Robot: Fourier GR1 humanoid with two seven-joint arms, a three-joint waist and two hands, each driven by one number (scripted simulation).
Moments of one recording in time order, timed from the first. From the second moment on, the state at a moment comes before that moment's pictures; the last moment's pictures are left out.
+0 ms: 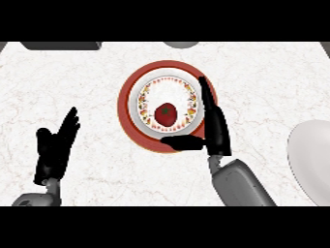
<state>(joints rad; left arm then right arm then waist) -0.04 0.16 -0.04 -1.46 -0.02 0.16 0.21 -0.37 0.00 0.40 -1.31 0.34 -0.54 0.19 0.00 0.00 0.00</state>
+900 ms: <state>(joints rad) -0.03 0.12 -0.01 -1.46 -0.07 0.14 0.21 -0.22 -0.04 0.29 -1.36 0.42 -0.50 0.15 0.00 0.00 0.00</state>
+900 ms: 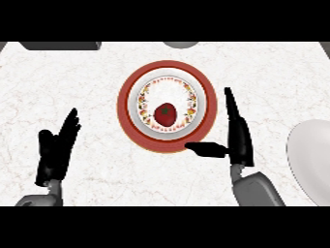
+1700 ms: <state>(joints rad) -0.03 0.09 0.00 -1.49 -0.11 0.13 0.23 -0.14 -0.07 0.12 -1.41 0.41 -0.46 0.07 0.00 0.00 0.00</state>
